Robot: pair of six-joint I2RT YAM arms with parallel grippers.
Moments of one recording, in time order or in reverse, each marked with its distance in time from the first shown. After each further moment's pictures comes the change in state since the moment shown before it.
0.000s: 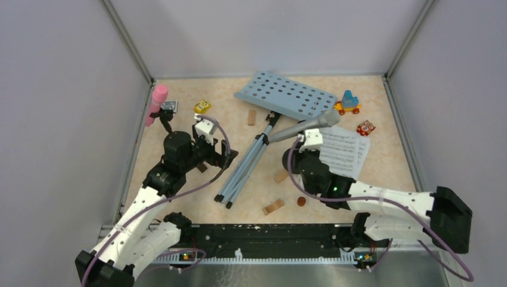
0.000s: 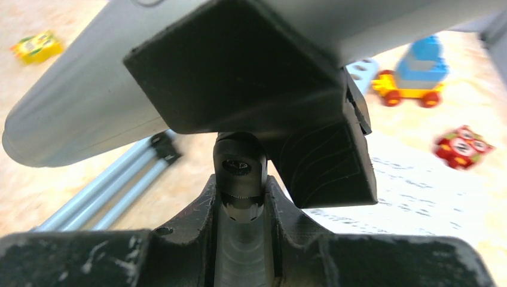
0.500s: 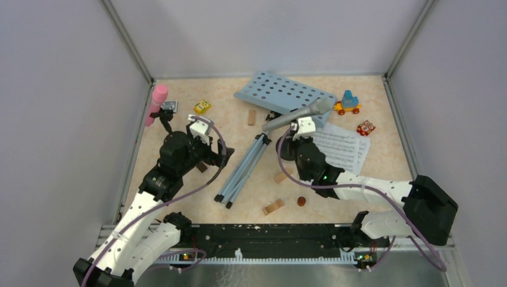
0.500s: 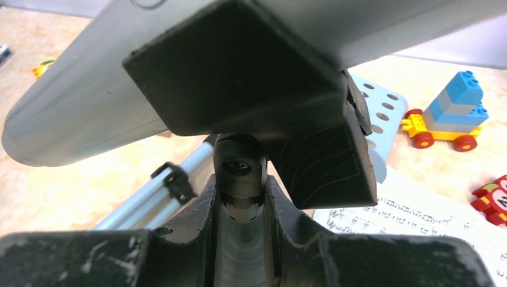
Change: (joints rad) left arm 0.000 -0.065 0.000 -0.008 -0.089 0.004; right arm -0.055 0.230 0.043 0.288 -0.173 -0.122
